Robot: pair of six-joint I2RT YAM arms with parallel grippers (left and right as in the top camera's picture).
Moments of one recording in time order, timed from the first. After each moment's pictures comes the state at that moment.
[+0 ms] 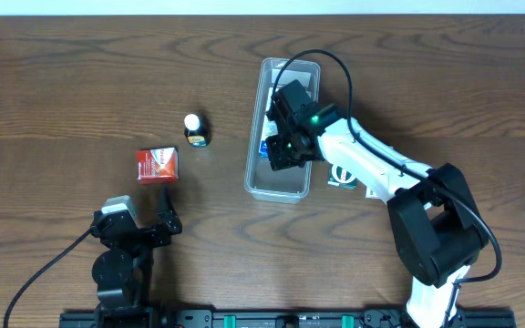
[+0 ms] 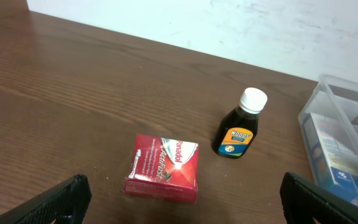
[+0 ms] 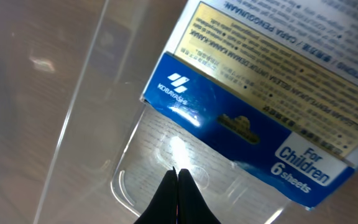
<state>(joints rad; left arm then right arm) 0.07 0.01 0.10 -0.33 -0.01 -0.22 0.58 1.98 1.40 -0.66 -0.24 0.32</state>
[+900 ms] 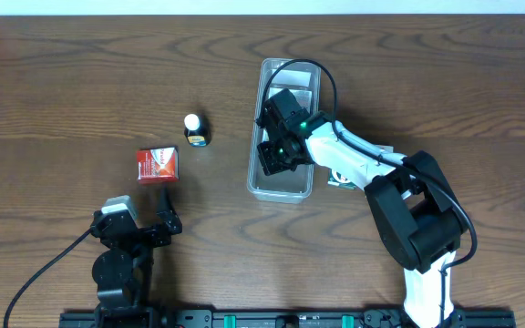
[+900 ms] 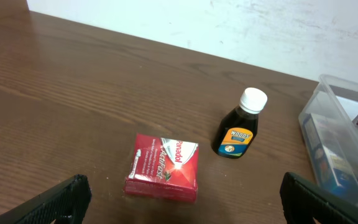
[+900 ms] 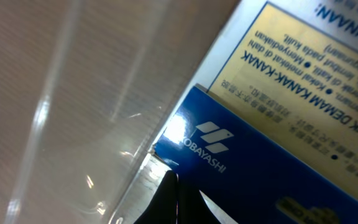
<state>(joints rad) 0.07 0.01 0.10 -0.33 -0.01 -0.22 0.60 2.09 1.40 -0.56 -0.28 0.29</state>
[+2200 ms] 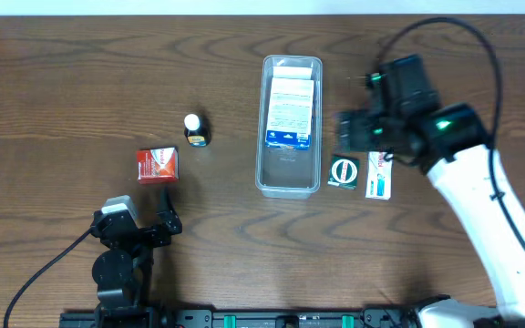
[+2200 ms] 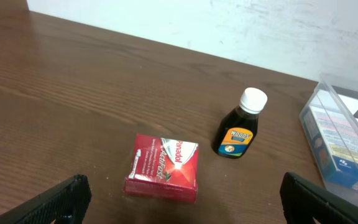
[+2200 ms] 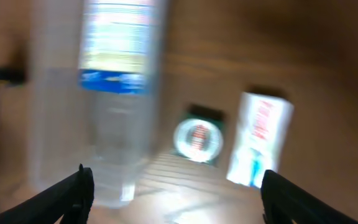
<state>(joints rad) 0.07 0.01 0.10 -0.33 -0.01 -0.22 0.30 1.47 1.42 -1.05 -0.02 0.39</state>
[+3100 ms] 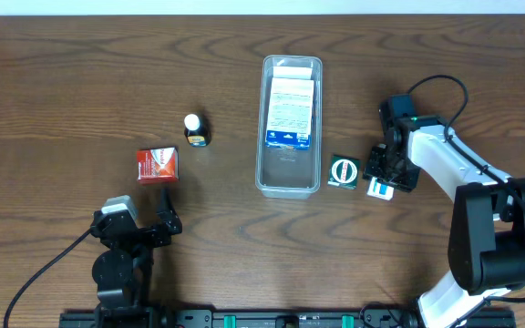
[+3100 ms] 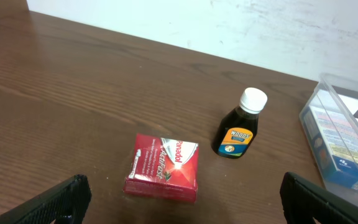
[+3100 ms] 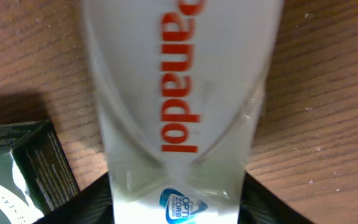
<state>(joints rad) 0.07 0.01 0.10 -0.33 -0.01 -0.22 0.13 1.83 1.09 -0.83 0.03 0.49</state>
